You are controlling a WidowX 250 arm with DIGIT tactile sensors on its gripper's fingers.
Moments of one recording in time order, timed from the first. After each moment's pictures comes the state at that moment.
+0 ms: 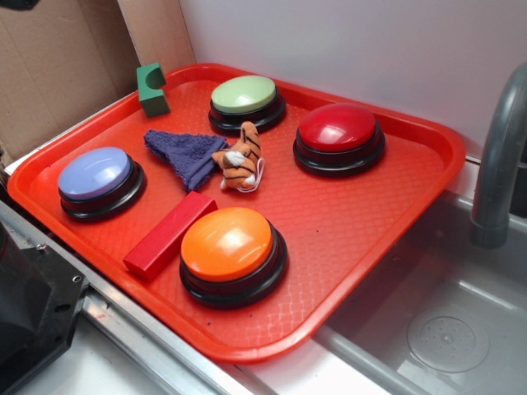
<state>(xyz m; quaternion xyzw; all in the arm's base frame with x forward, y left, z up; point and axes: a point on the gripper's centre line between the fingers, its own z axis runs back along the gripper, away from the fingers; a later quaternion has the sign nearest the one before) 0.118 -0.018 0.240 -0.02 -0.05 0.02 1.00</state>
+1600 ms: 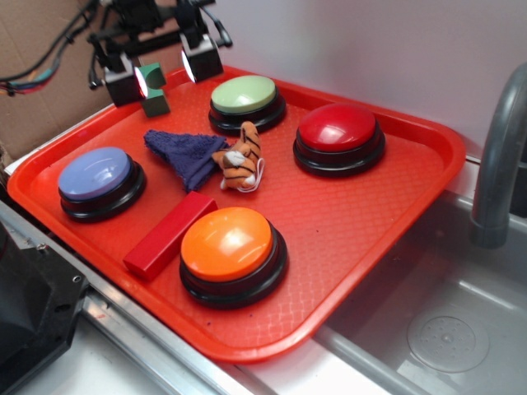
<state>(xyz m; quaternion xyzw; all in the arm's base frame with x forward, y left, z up) 0.250 0.049 0.090 -0.01 -0.04 0.51 0.86</state>
